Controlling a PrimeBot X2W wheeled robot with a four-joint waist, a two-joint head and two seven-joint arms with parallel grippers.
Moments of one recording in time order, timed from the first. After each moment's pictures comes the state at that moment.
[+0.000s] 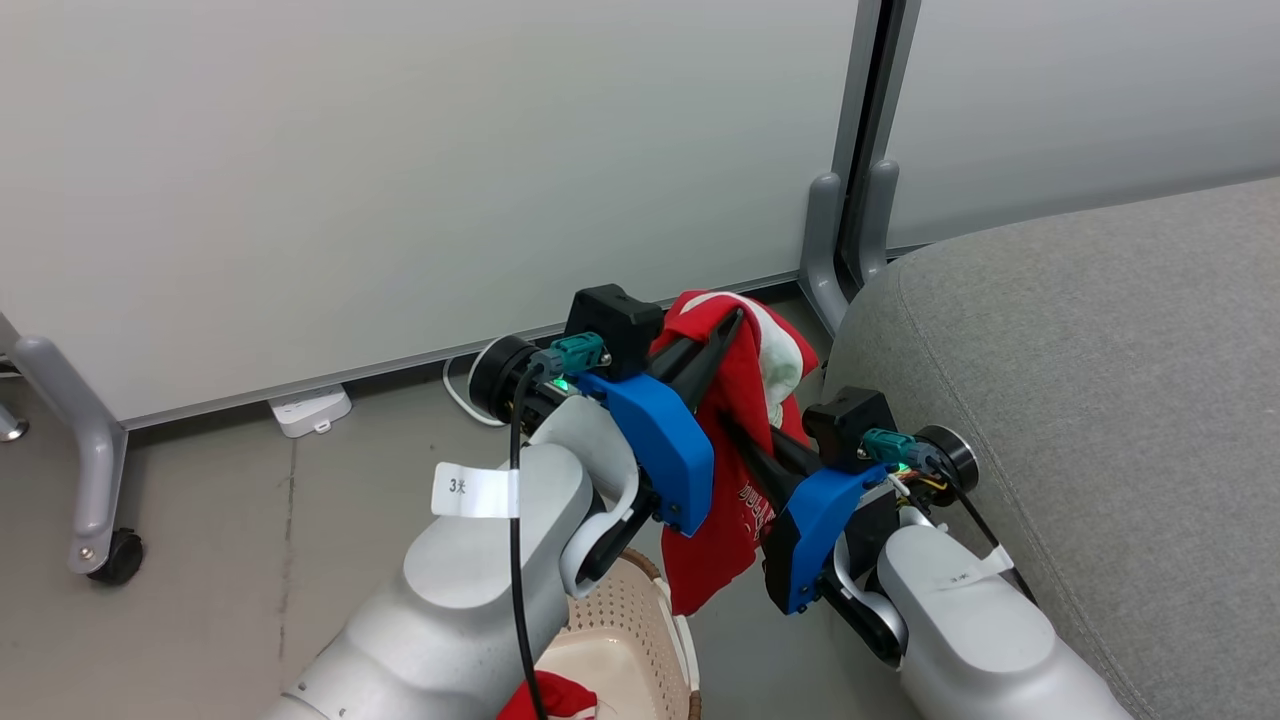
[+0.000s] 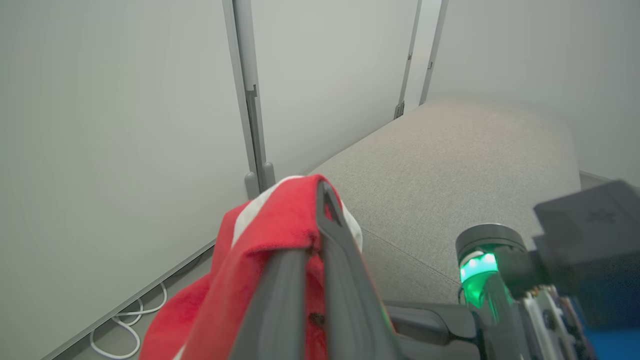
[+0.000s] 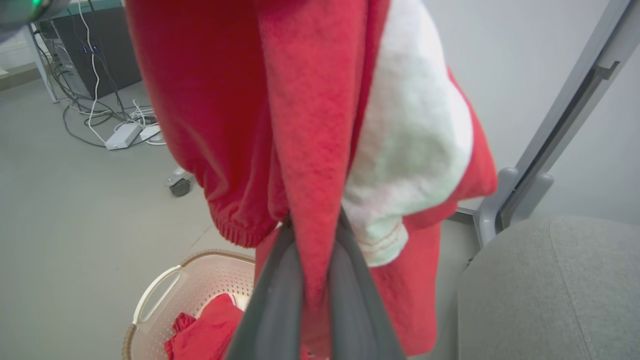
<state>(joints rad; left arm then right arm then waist) -0.76 0.05 -0.88 0.64 -0.72 -0.09 -0.06 -0.61 -0.05 0.56 0.81 0.32 0.13 -0.14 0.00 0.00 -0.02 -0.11</state>
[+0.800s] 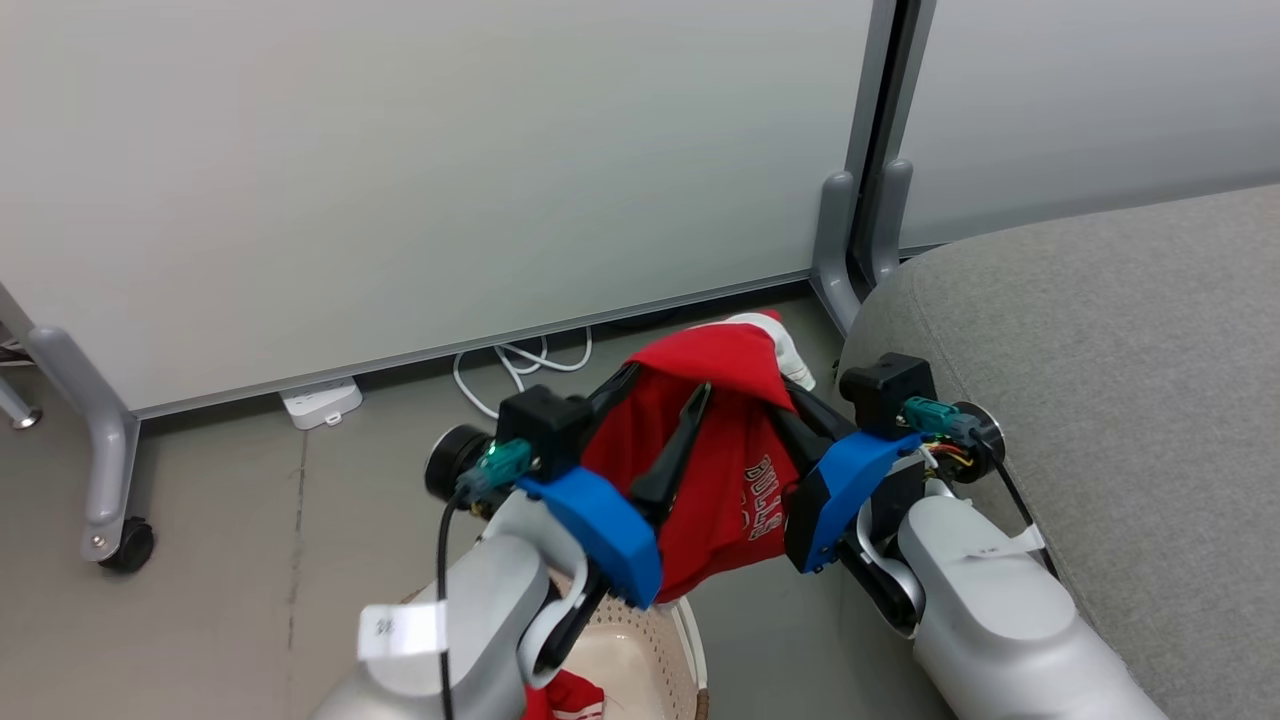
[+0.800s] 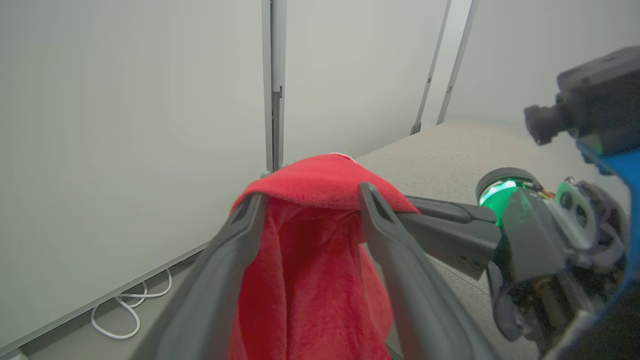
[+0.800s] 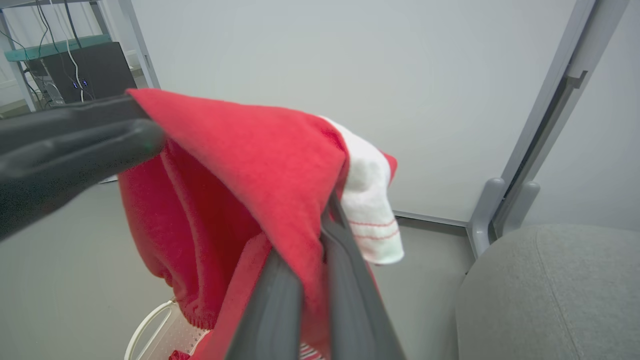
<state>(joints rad) -0.61 0.11 -0.87 0.61 -0.72 -0.07 -0.24 -0.65 -0.05 0.51 0.85 0.35 0.13 -0.20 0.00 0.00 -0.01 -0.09</state>
